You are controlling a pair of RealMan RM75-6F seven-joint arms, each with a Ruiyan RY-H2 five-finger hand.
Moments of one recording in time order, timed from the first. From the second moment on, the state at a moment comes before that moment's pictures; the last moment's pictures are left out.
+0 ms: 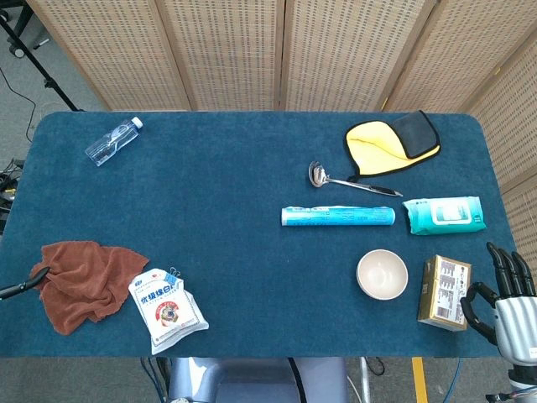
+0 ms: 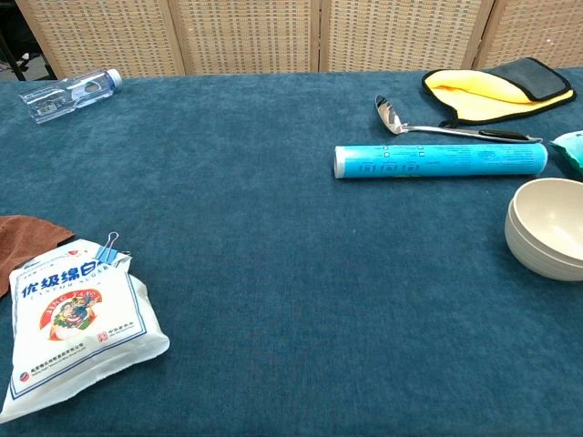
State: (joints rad) left arm -0.06 -1.06 -0.14 -1.71 1.45 1.62 0.17; right arm -0.01 -1.17 0.05 -1.53 -1.70 1.74 0.02
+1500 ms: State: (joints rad) left arm -0.06 -1.05 -0.14 -1.72 1.45 1.62 0.15; right arm -0.01 -1.18 0.03 -1.54 -1.71 1.70 -0.01
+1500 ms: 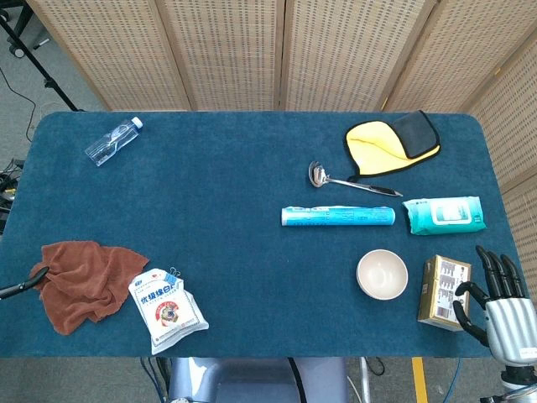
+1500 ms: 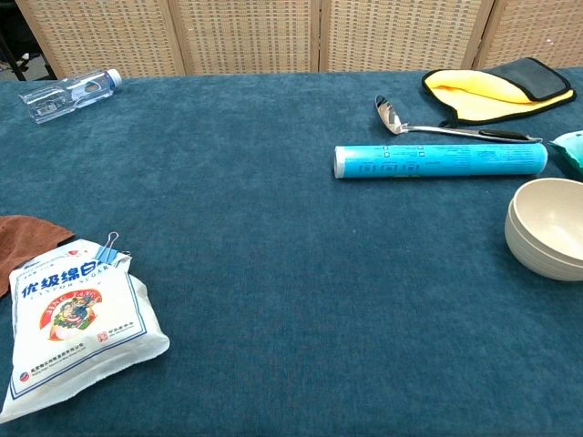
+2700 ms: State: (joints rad) left arm -0.05 -1.00 -0.15 -1.75 1.44 1.63 0.08; right arm 0.13 -1.25 0.01 -1.77 -1.62 1.37 -0.31
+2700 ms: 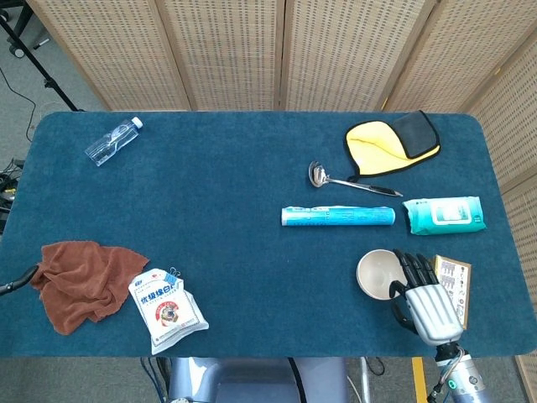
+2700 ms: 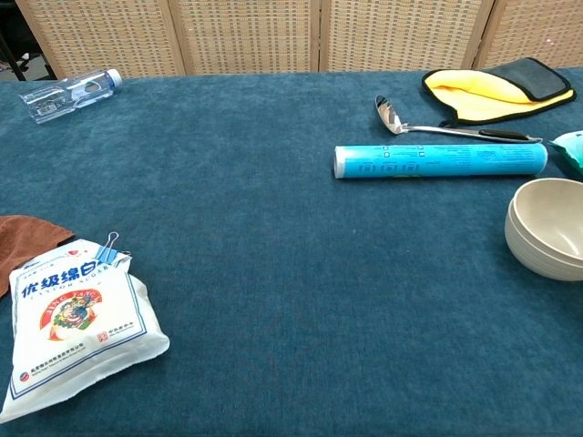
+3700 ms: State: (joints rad) left arm -0.05 -1.00 -0.14 -1.76 1.44 1.62 0.09; right arm 0.18 -1.32 0.02 -1.72 -1.53 1.29 -0.31
